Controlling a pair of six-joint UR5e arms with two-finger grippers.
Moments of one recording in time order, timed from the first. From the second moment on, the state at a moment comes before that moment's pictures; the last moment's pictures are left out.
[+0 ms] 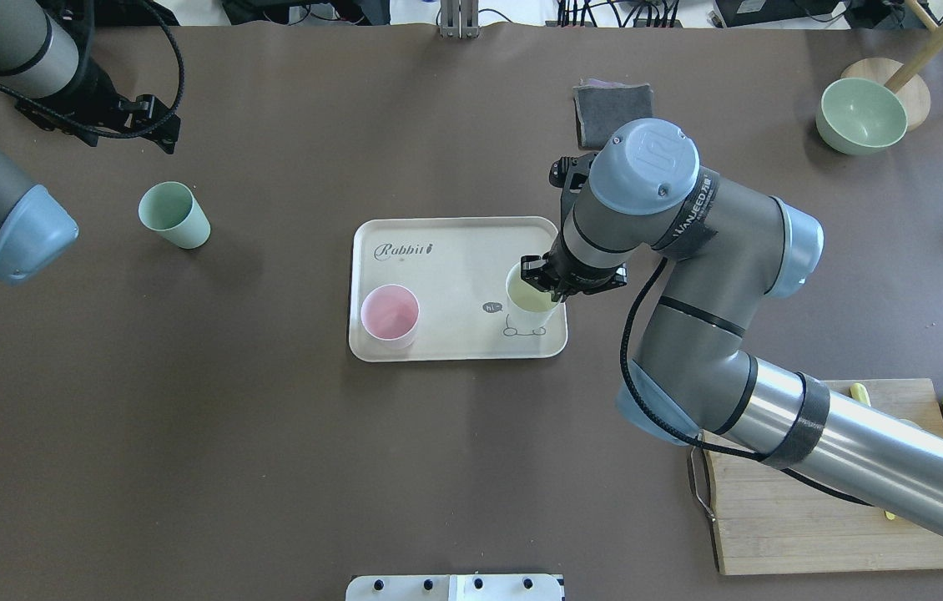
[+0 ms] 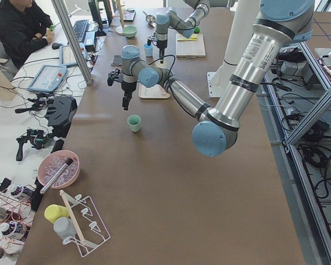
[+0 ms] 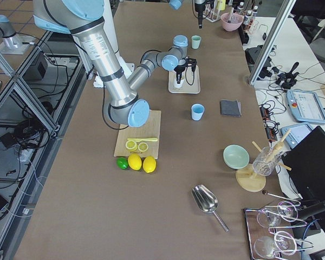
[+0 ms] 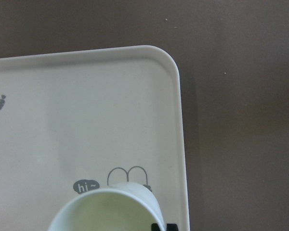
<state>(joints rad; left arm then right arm) -1.02 -2.03 -1.74 -1.58 -2.04 -0.72 0.61 -0.98 1.69 -1.51 1.98 1.19</state>
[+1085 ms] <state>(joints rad) -1.01 -1.95 -1.57 -1.84 -2.04 -0.72 0.61 -0.97 1.74 -1.49 1.98 1.23</state>
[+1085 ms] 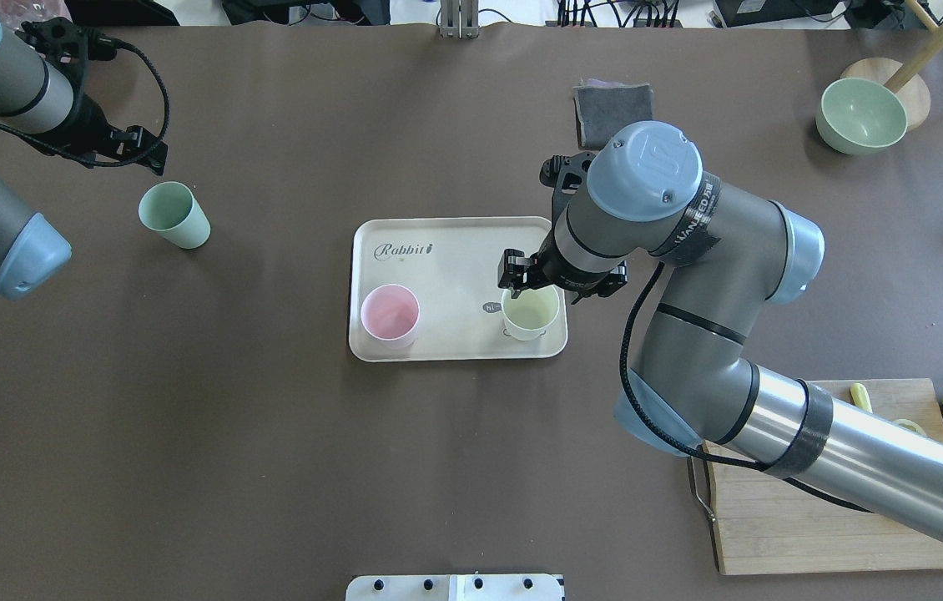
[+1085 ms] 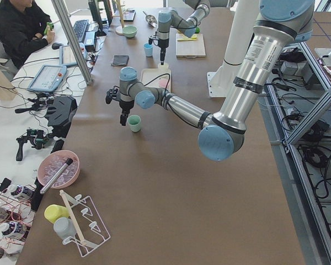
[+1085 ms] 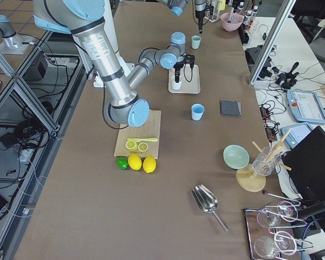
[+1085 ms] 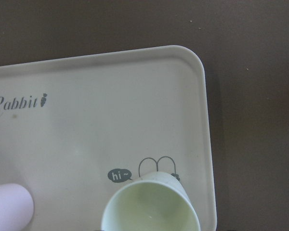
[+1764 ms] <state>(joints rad) -0.92 -1.90 -1.57 -1.94 -2.04 -0.80 0.69 -0.98 1.84 -1.59 2.07 1.23</state>
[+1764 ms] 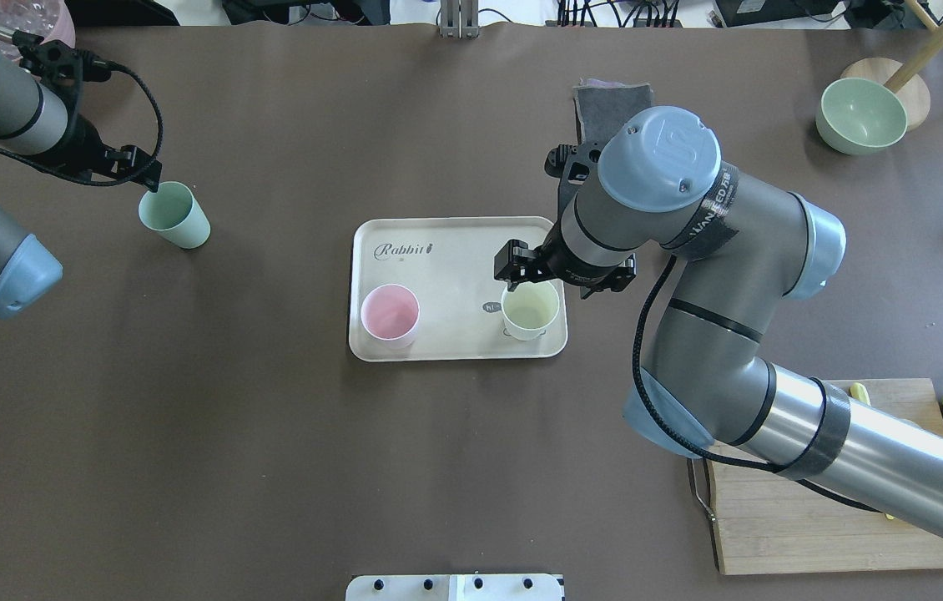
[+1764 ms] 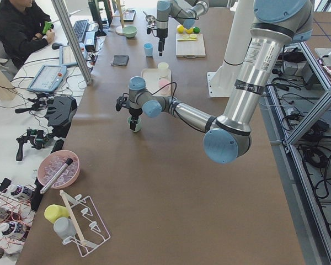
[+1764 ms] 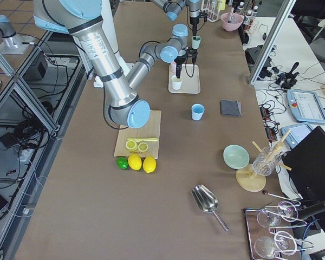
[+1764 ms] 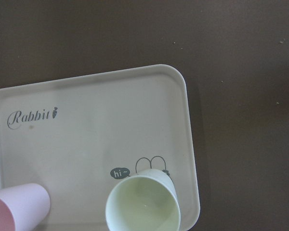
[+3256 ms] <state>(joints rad) -0.93 -2.15 -1.59 -1.70 -2.13 -0.97 1.01 -1.10 1.82 -1.71 2.20 0.84</state>
